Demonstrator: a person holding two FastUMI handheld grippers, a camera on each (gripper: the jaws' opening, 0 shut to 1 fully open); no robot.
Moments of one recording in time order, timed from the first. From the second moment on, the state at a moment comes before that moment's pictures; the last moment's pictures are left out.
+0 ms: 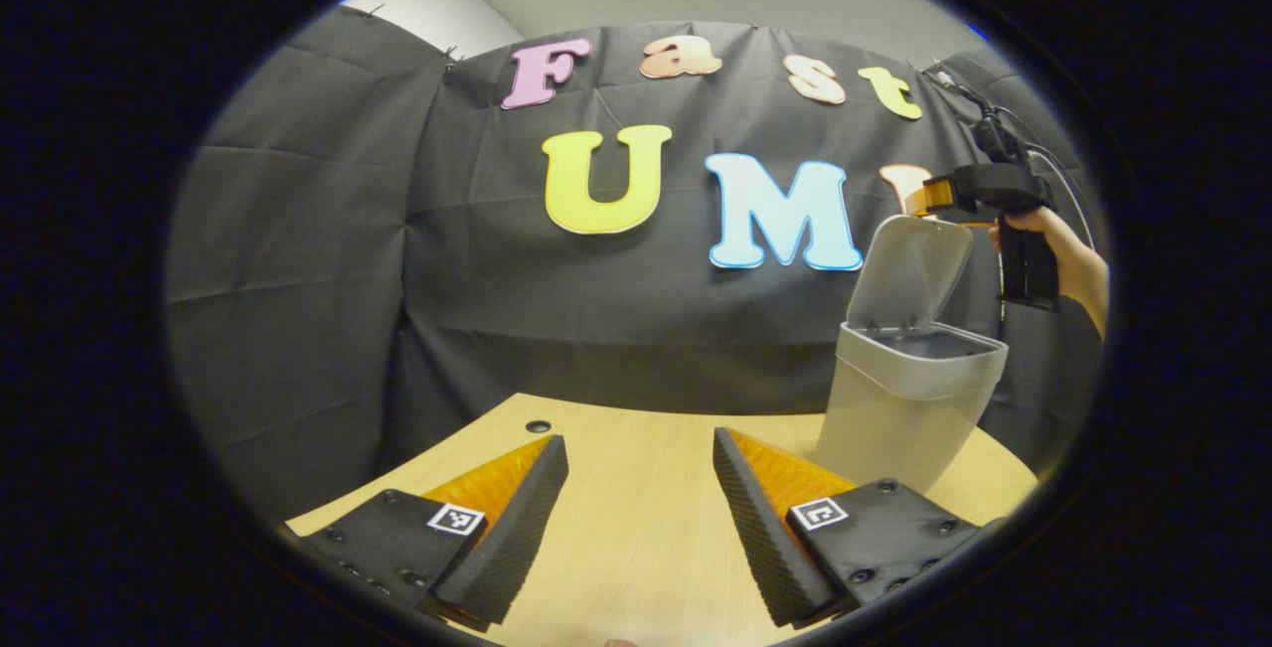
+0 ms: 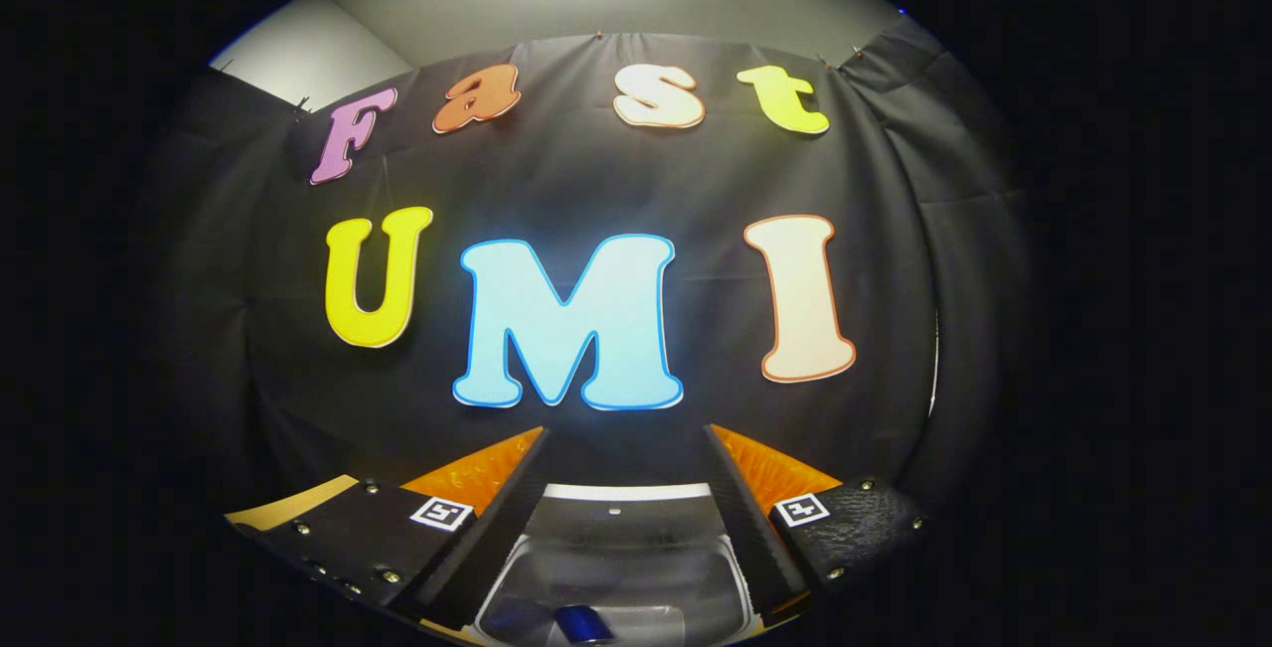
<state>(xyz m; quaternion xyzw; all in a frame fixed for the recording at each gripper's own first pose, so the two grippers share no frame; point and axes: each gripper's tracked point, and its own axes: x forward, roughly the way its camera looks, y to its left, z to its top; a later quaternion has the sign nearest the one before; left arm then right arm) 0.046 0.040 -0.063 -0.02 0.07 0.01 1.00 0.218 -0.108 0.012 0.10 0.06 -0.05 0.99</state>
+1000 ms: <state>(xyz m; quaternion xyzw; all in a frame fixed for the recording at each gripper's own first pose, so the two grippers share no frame) 0.013 0.013 -0.052 0.00 0.07 0.00 1.00 0.160 -0.072 -0.114 0.10 0.07 -0.03 0.99</state>
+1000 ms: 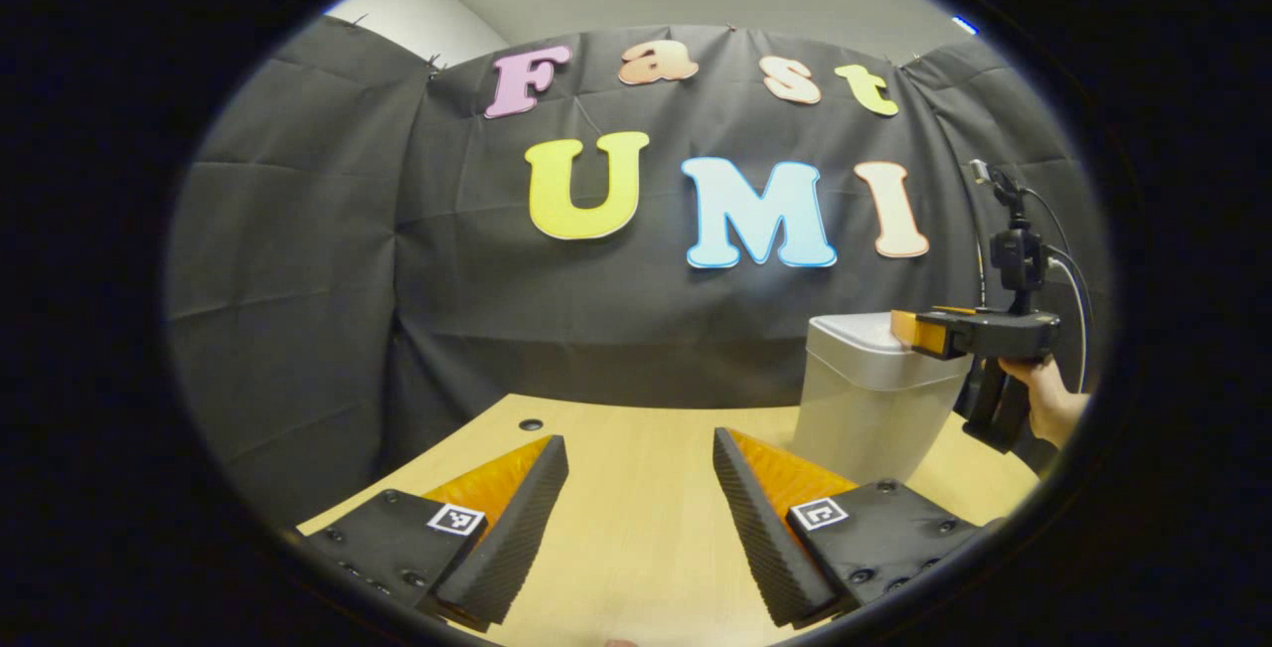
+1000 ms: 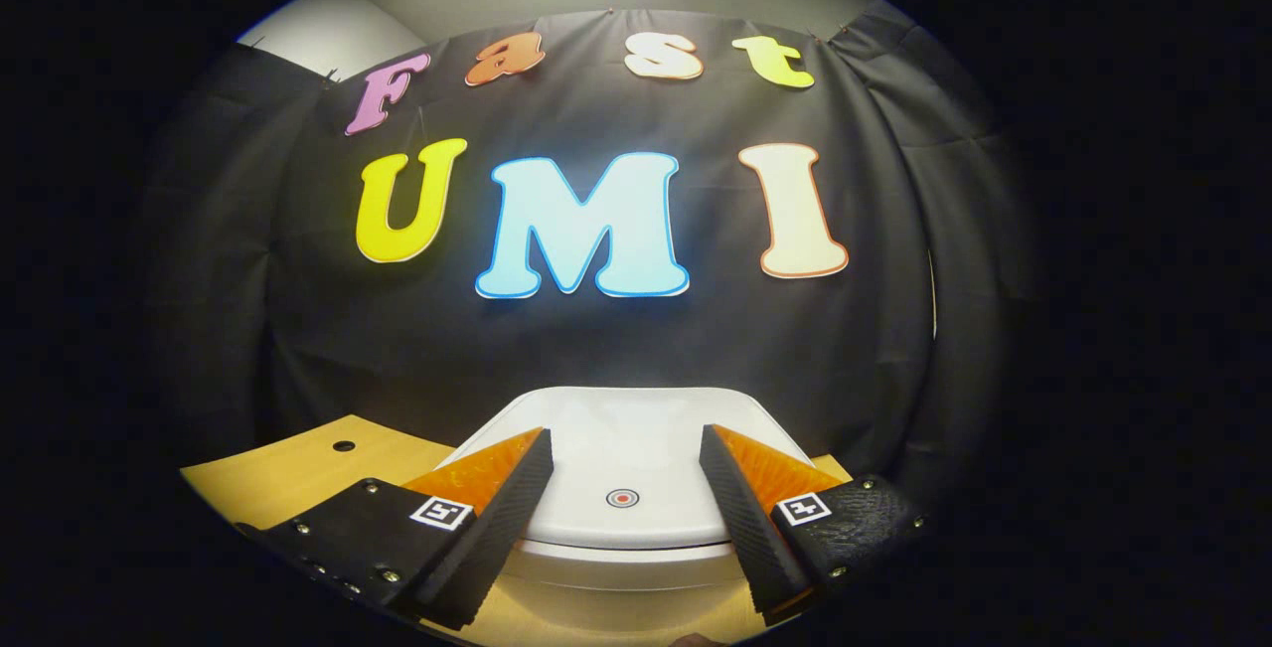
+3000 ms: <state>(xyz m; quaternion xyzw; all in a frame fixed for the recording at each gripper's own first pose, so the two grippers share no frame) 0.011 -0.046 -0.027 -0.01 0.03 -0.02 1.00 0.050 -0.073 -0.054 0.04 0.03 -0.04 1.00</state>
